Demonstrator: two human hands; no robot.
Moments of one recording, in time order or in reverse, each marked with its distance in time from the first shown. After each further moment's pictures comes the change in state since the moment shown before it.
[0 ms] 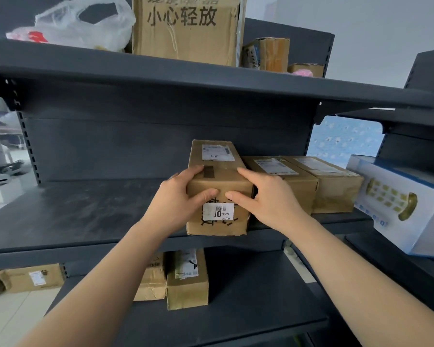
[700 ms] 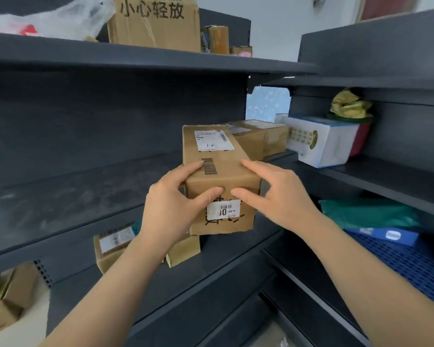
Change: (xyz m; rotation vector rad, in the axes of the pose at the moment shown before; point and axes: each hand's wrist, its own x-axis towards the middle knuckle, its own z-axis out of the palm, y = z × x) left_hand -0.124 0.007 -0.093 -0.346 -0.140 0.150; right_hand -0.148 -0.164 -0.033 -0.024 0.225 0.282
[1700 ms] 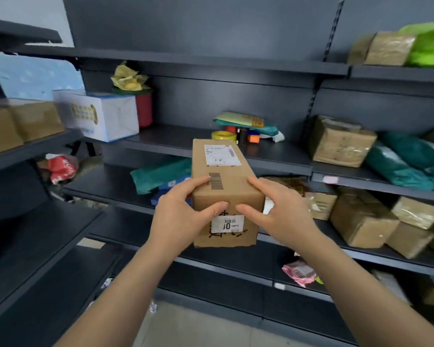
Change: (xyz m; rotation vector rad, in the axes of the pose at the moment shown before) left_hand -0.189 0.235 0.268 -0.432 -0.641 0.171; right_hand -0.334 0.076 -0.285 -0.518 0.152 0.646
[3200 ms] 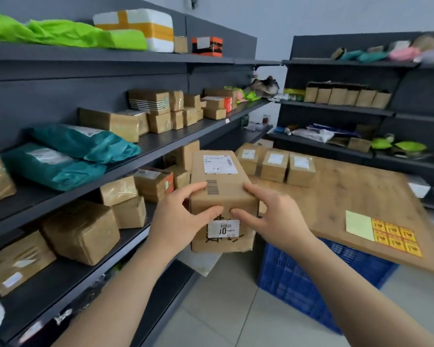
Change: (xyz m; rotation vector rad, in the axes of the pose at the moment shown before) left_hand -0.069 0.256 0.441 -0.512 -1.077 0.566; right_hand -0.294 0.197 -0.256 -0.578 0.511 1.057
